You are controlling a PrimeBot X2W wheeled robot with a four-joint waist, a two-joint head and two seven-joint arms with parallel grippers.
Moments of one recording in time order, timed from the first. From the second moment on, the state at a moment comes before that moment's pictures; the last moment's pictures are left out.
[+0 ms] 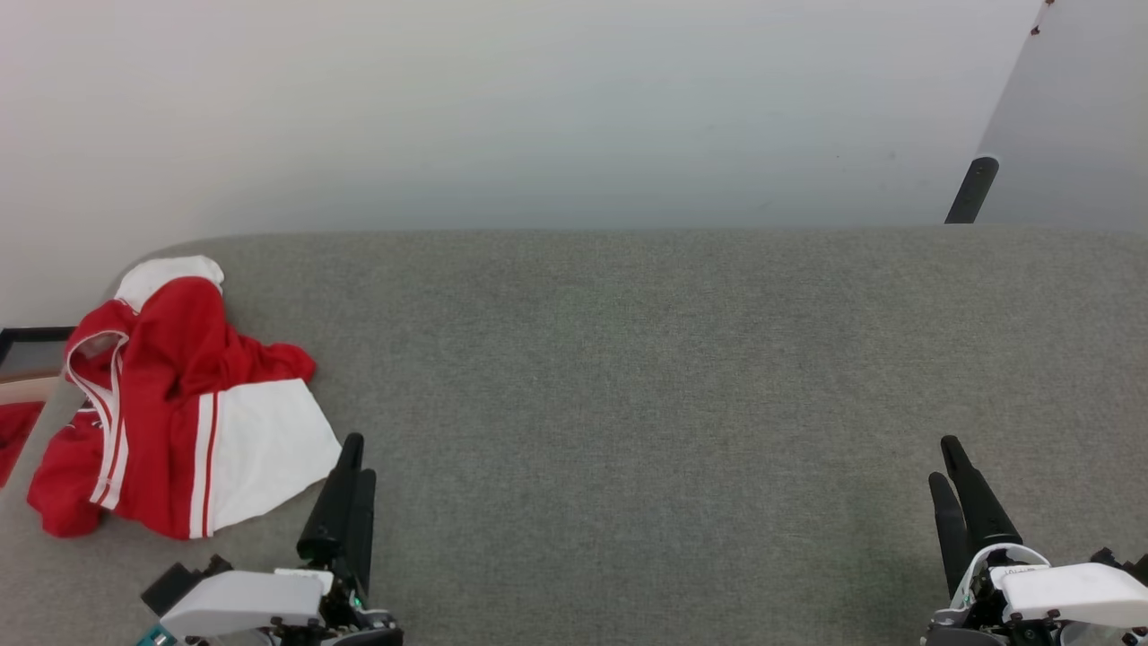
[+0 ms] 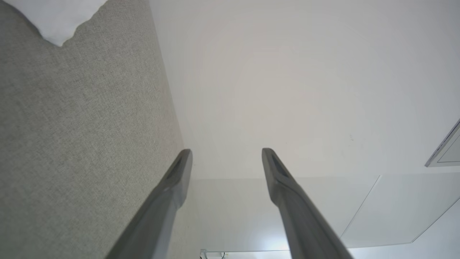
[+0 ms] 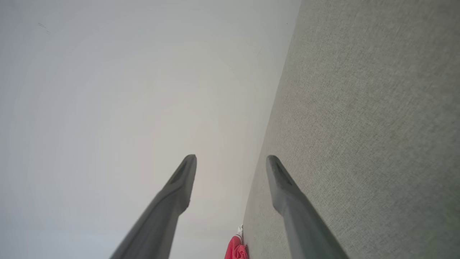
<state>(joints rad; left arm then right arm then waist) -0.06 0.05 0.01 0.16 -1.60 -0.10 0.03 -0.07 -0.05 -0.03 0.23 1.54 0.13 0.04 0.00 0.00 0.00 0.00</state>
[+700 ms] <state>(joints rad) -0.05 0.14 -0.09 0.12 -1.33 -0.03 -0.07 -0.07 -0.07 0.00 0.21 1.16 0.13 -0.02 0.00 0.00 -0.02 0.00</state>
